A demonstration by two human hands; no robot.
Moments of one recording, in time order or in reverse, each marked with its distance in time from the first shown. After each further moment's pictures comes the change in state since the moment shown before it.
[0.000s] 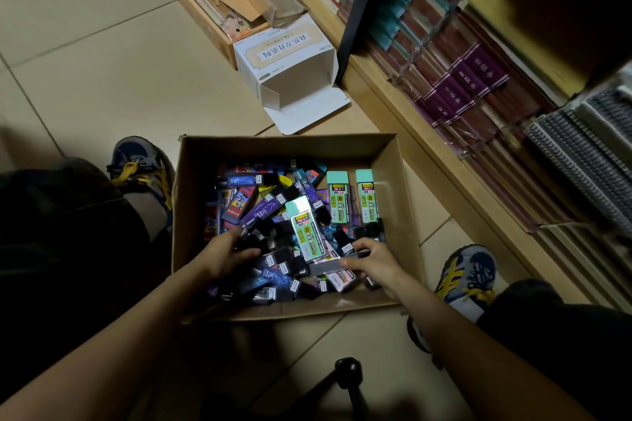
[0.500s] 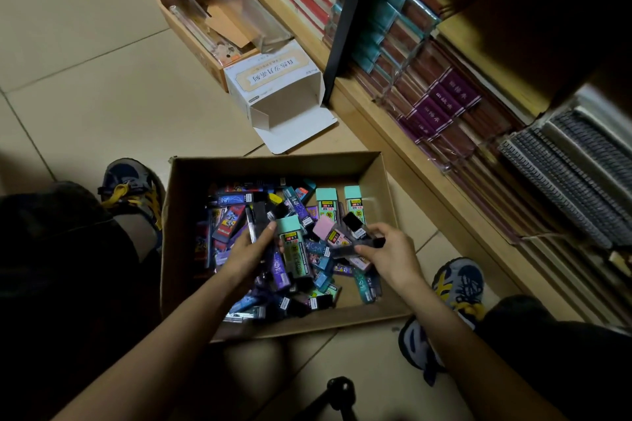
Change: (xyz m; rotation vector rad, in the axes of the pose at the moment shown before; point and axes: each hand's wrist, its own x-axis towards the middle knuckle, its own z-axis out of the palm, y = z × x) left_hand 0.000 0.071 0.033 -0.946 0.119 -0.081; right_hand -0.030 -0.044 -0.036 -0.081 0.348 -0.254
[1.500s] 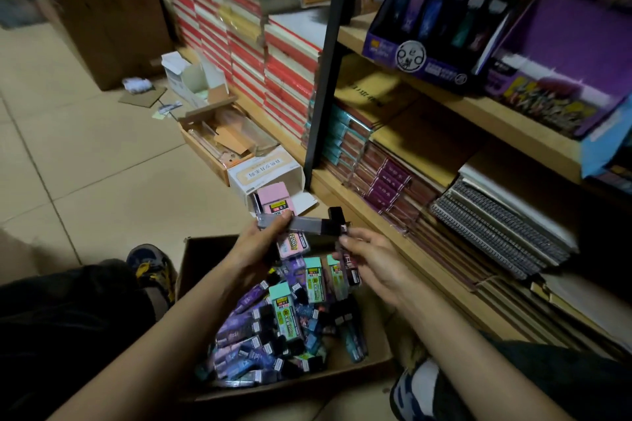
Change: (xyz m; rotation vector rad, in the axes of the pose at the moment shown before) left_hand -0.074 0.140 0.053 -0.091 -0.256 0.265; right_hand -0.068 -0.122 -0.077 0.774 -0.258 -0.058
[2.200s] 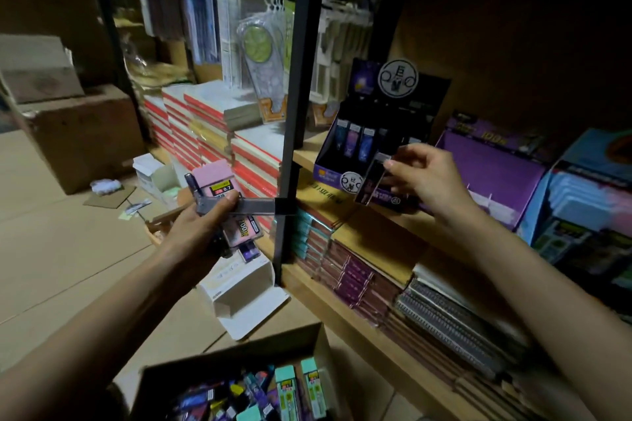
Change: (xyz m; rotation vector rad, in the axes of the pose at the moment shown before) left_hand -0.003 0.196 0.063 0.130 -0.066 0.385; right_hand -0.013 -0.272 -0.036 -0.432 0.304 -0.727
